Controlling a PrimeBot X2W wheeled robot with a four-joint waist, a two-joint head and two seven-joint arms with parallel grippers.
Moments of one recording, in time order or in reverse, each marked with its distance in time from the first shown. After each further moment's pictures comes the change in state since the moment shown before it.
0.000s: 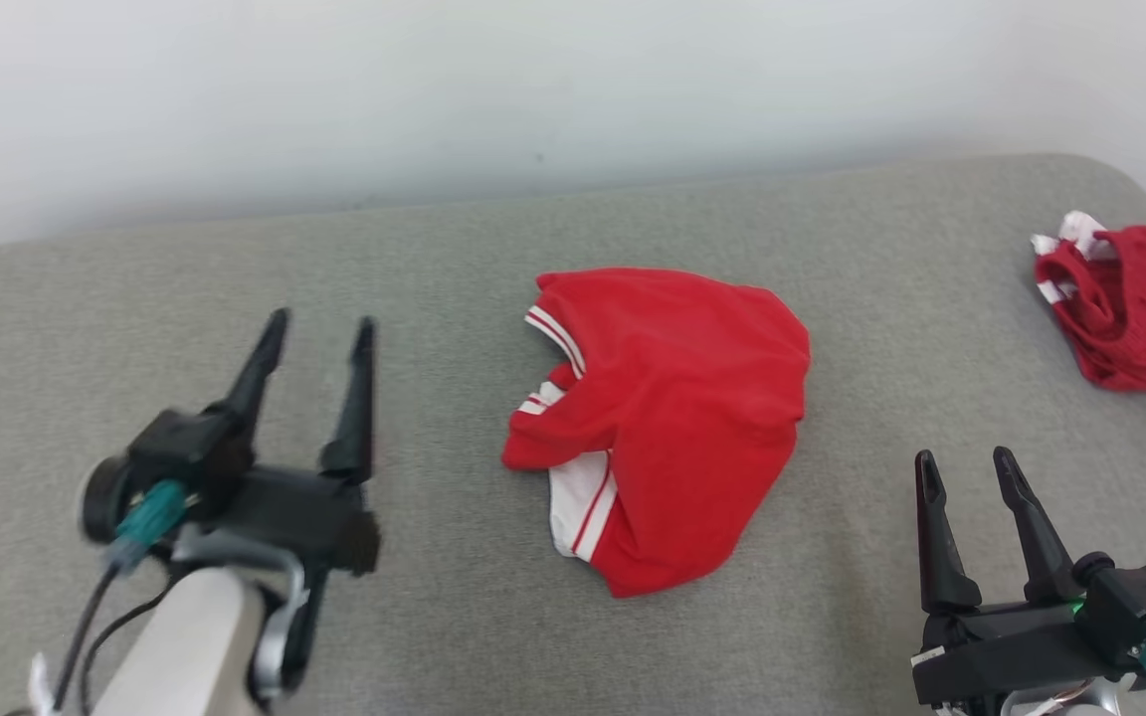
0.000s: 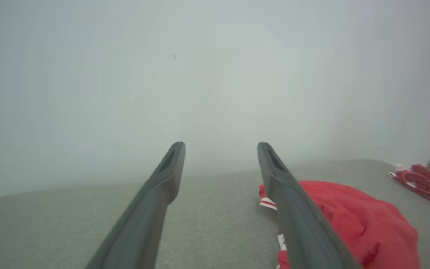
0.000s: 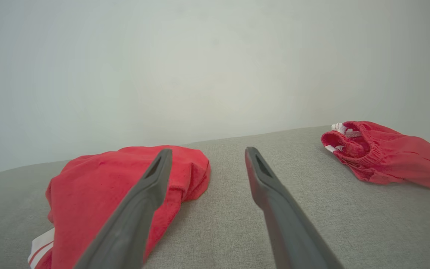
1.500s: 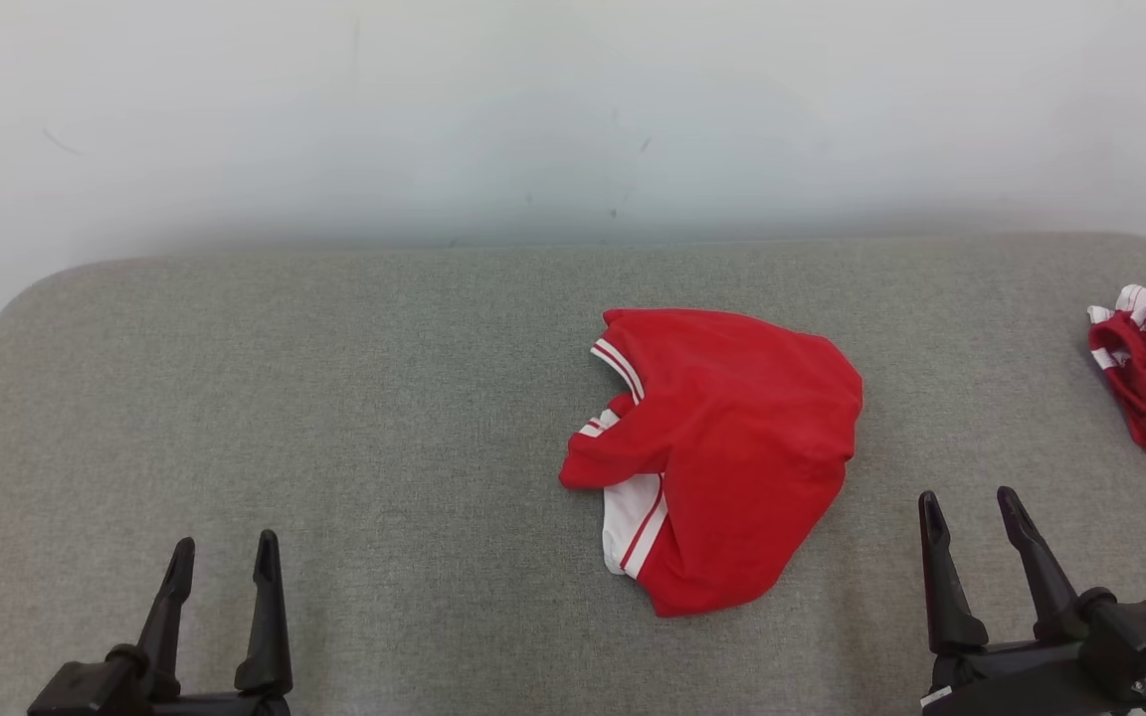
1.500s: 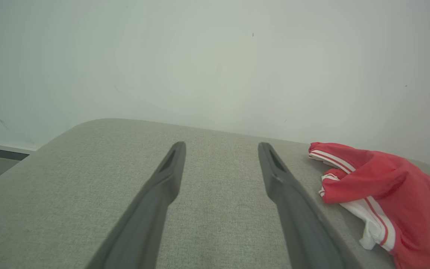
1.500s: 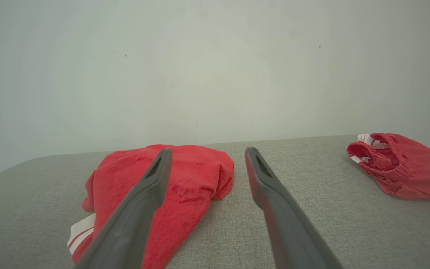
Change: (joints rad) left arm 0.470 -0.099 0.326 -0.212 0.120 -0.108 -0.001; right arm 0.080 -0.006 -0.008 -0.049 -0.023 0.000 0.037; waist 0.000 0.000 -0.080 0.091
